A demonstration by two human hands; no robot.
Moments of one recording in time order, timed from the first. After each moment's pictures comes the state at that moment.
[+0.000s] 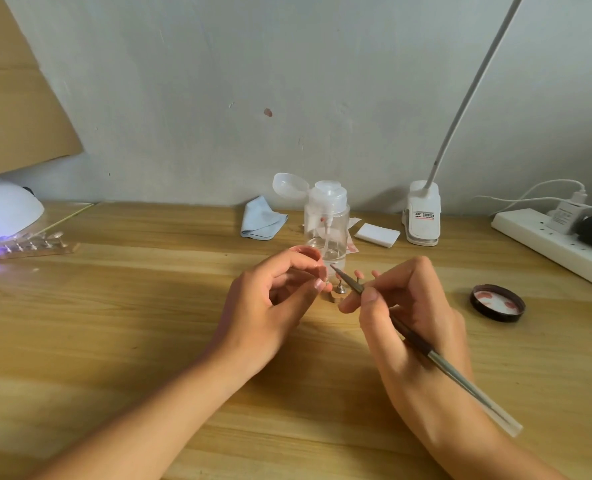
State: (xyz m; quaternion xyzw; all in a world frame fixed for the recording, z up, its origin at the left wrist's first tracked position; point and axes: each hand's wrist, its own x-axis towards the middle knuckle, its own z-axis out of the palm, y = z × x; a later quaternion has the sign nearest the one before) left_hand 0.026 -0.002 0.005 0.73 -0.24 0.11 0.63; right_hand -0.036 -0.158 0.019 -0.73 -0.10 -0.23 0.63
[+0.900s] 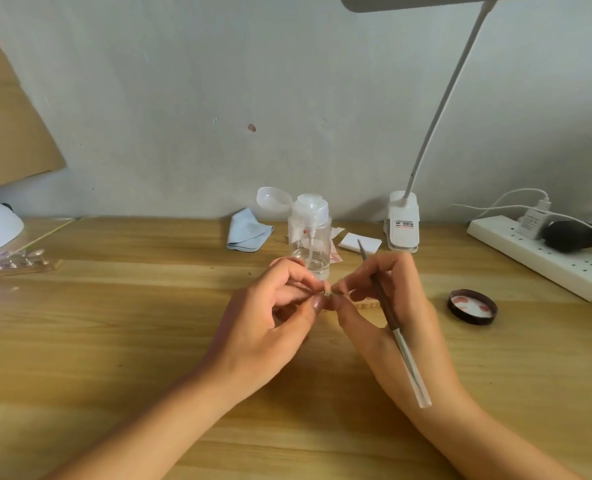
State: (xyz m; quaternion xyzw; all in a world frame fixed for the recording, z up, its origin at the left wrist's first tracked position) left_hand 0.011 -0.007 0.015 0.78 -0.28 0.11 0.55; right_hand -0.019 -0.167 0.008 -0.77 -0.14 -0.35 0.52
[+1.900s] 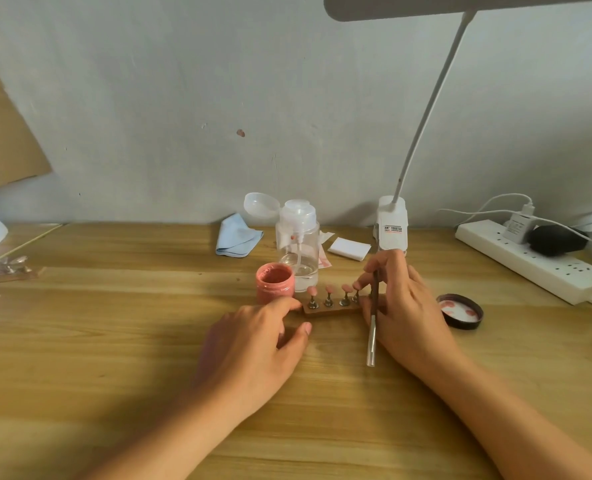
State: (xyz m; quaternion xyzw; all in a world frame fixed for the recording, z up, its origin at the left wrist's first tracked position) left_hand 0.017 -0.013 -0.002 0.93 -0.19 0.18 0.24; right_hand 0.015 -0.225 -0.003 -0.91 -0.11 -0.28 0.27
